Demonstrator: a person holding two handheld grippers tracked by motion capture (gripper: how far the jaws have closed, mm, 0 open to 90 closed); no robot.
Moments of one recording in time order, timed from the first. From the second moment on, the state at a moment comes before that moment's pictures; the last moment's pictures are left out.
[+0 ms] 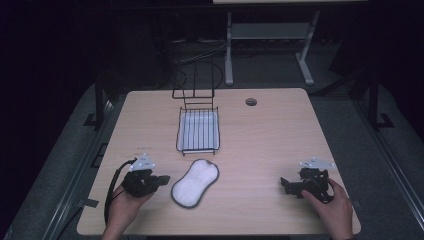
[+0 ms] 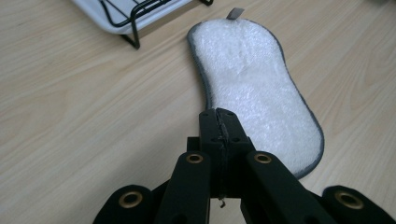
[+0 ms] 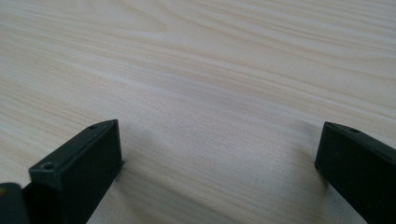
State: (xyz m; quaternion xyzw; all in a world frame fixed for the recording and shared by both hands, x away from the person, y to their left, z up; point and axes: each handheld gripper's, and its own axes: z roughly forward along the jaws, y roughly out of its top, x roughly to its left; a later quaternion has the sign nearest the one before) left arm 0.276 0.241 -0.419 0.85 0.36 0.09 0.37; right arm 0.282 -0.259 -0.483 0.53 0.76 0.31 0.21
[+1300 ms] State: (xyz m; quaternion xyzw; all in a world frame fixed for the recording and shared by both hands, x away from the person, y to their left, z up) left arm 0.313 0.164 -0.445 0.88 0.32 0.04 0.35; right arm 0.283 -0.258 -0.484 0.53 0.76 0.32 0.20
